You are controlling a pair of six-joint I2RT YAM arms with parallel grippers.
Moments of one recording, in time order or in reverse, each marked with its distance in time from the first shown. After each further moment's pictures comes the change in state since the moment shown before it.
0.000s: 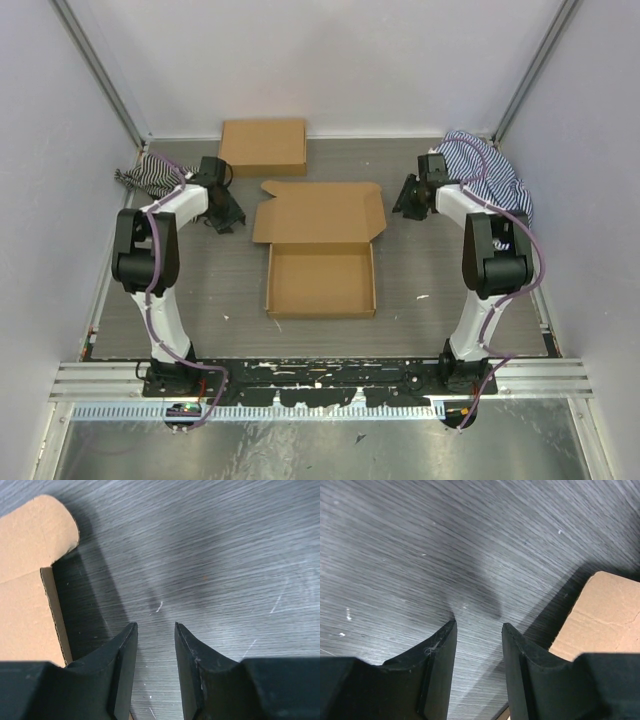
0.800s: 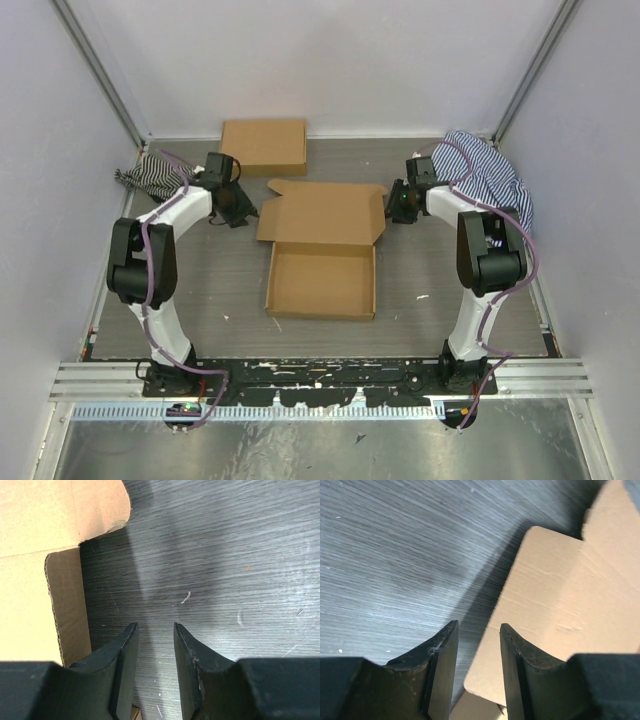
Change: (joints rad) left arm -0.069 -0.080 -0.025 0.043 0.080 -0.047; right arm 0.063 0.036 0.001 0.000 -0.051 -0.040
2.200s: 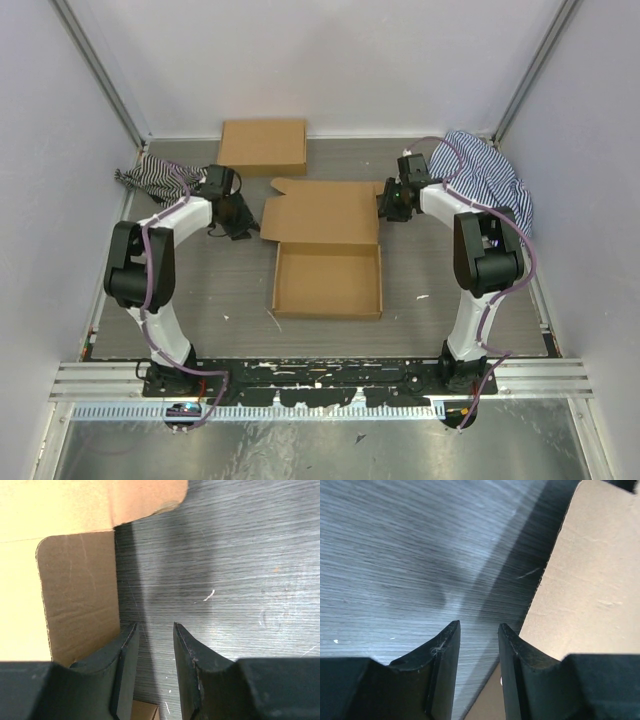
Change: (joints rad) left arm -0.004 -0.043 -0.125 0.042 0.084 0.051; right arm 0.047 0.000 0.033 -0.030 0.019 -0.038
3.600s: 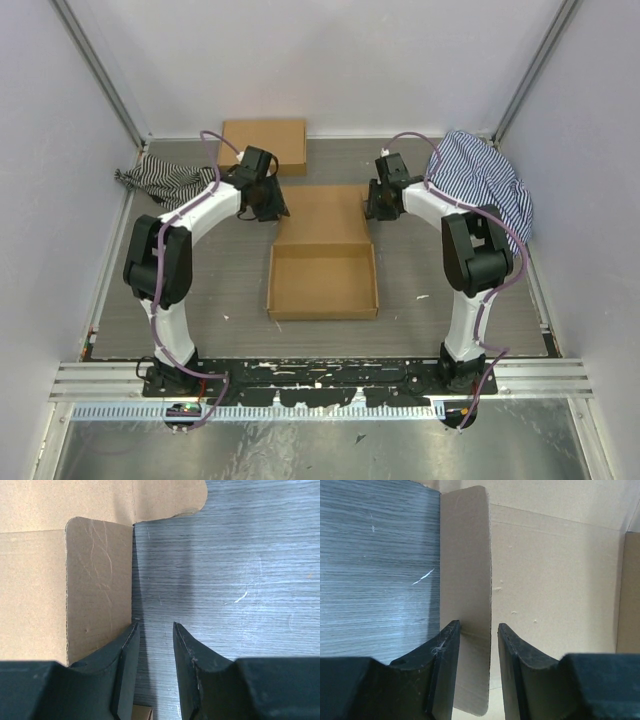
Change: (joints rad) left arm -0.194 0.066 0.255 -0.067 -0.073 0.045; right arm 0.111 0.029 0.062 -0.041 0.115 -0.049
